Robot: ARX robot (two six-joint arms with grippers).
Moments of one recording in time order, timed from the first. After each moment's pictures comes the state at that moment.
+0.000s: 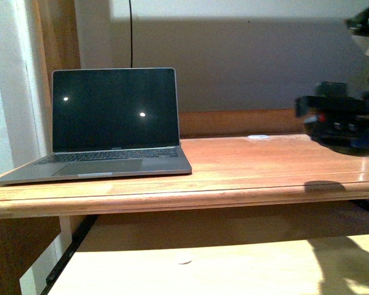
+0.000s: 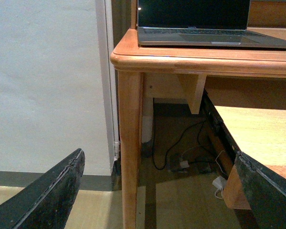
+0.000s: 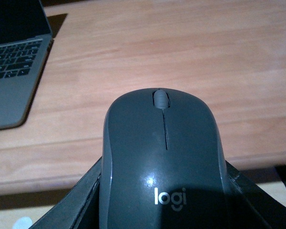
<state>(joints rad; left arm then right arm) -0.01 0.01 0.01 0.00 0.00 -0.01 0.44 1.38 1.05 0.03 0.28 0.20</state>
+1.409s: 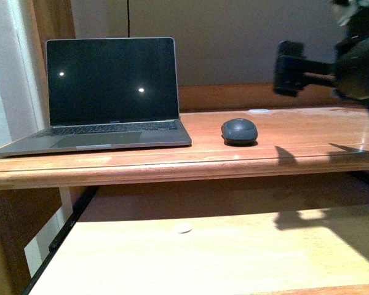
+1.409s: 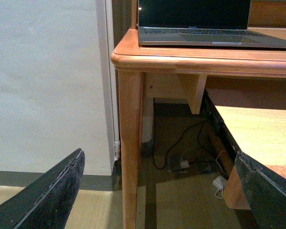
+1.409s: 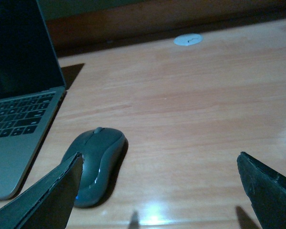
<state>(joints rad) -0.01 0.01 0.01 0.00 0.00 -0.01 0.32 1.57 1.12 0.35 0.08 0.18</state>
